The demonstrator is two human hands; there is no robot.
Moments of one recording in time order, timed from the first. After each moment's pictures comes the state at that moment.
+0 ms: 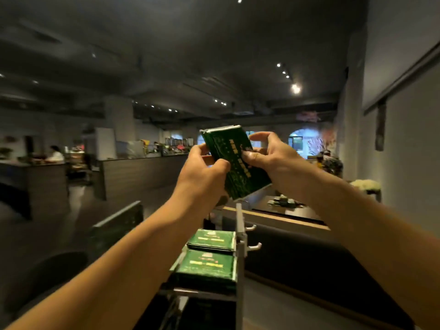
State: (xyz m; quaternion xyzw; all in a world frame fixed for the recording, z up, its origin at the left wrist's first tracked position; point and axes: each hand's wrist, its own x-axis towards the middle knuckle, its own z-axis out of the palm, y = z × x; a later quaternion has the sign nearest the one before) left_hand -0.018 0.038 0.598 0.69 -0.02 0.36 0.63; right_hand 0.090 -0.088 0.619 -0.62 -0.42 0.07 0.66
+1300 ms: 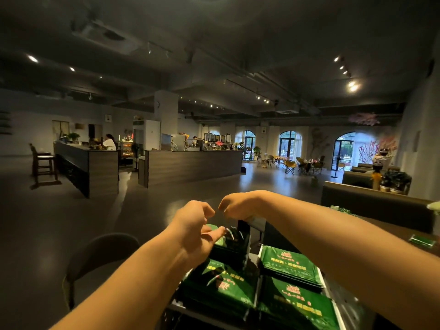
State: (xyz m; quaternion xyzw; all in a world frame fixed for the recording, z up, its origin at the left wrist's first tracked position) left_hand -0.027 0.225 0.536 0.42 0.25 0.28 0.83; right_hand 0.135 0.206 0.559 -0.87 -0.47 0.14 0.08
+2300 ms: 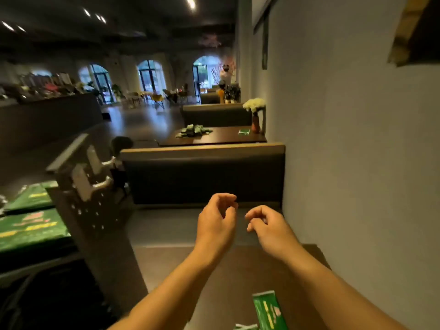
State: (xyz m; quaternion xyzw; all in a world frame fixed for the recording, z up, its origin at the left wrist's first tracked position) left_hand 0.124 -0.138 0.344 0.81 -0.06 0.18 0.55; right_hand 0.115 -0.273 0.336 -0.83 -0.05 -0.04 0.56
